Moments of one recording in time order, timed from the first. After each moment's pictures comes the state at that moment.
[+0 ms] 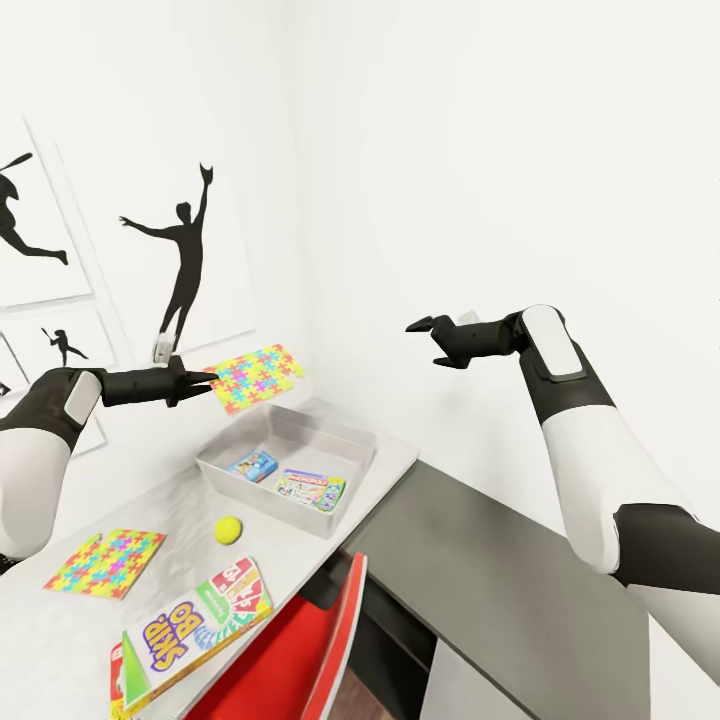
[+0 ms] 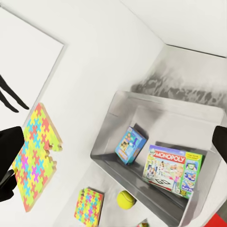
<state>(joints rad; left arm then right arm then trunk) -1.29 0.34 0.35 -0.40 0.11 1.04 -0.91 -1.29 -0.03 -0.01 -0.84 -1.20 1.05 -0.40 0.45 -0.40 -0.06</state>
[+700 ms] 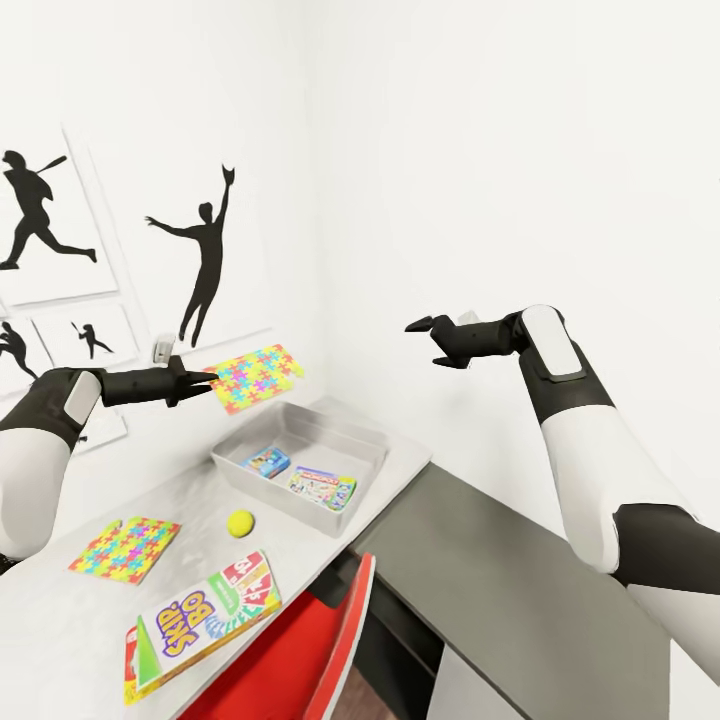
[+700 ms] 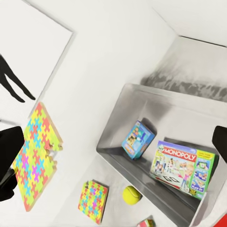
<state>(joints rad) -1.29 0.34 0.36 -0.40 0.11 1.04 -0.91 -1.29 -0.02 0.00 -0.84 -1.20 1.05 -0.40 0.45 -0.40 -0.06</state>
